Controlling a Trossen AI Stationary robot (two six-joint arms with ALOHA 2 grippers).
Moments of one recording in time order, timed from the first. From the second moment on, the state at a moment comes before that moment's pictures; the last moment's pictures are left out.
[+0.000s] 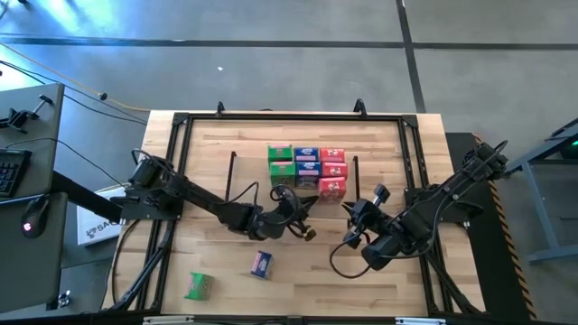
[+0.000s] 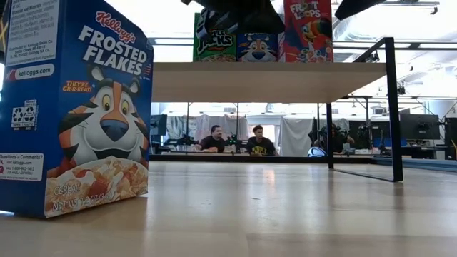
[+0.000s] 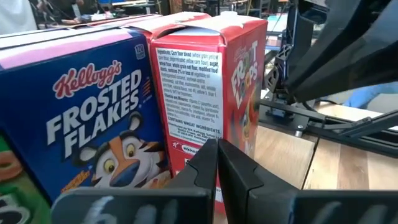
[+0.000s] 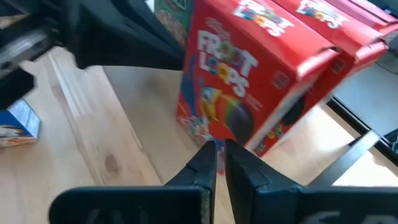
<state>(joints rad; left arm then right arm) -0.35 1.87 1.20 0.43 -0.92 -0.16 0.67 1.45 1.23 -1.05 0.96 1.03</state>
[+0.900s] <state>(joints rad) -0.35 1.82 1.20 0.41 -0.74 -0.07 0.68 1.45 1.23 -0.90 0.94 0.82</state>
